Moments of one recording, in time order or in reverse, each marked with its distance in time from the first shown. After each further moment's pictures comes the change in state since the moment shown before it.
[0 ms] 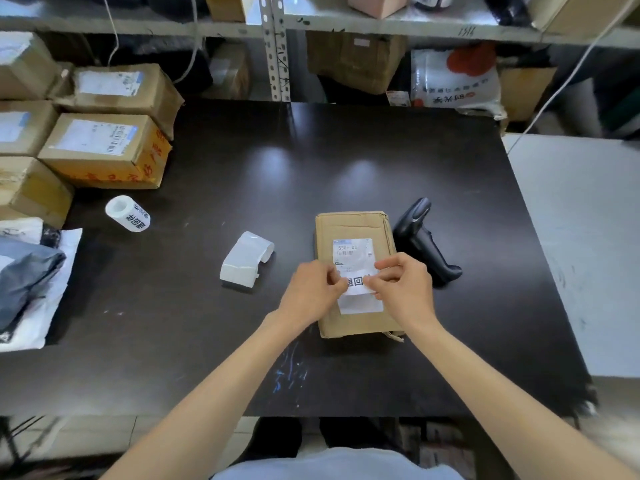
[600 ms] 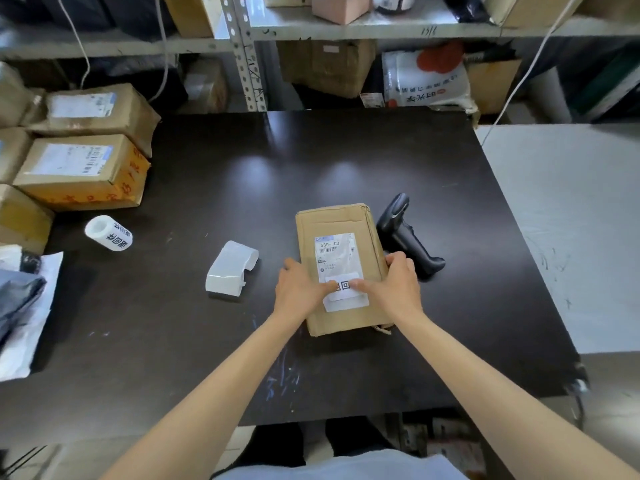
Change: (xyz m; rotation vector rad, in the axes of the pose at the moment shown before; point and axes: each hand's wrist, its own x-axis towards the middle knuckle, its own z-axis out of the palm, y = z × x) left_hand 0.011 0.005 0.011 -0.067 0.035 -0.297; right_hand 0.019 0.029 -0.002 -0.272 0.032 0.055
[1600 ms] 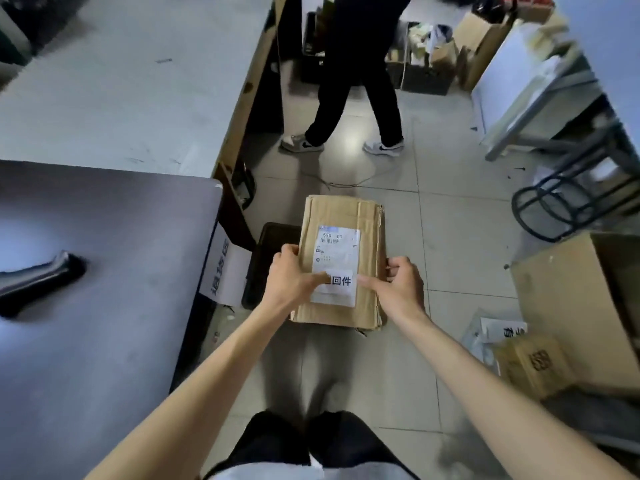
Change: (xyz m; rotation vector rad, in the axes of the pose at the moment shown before) left_hand -0.278 -0.005 0.232 0.581 -0.991 0.904; right_hand -0.401 0.238 -0.025 0.665 1.053 1.006
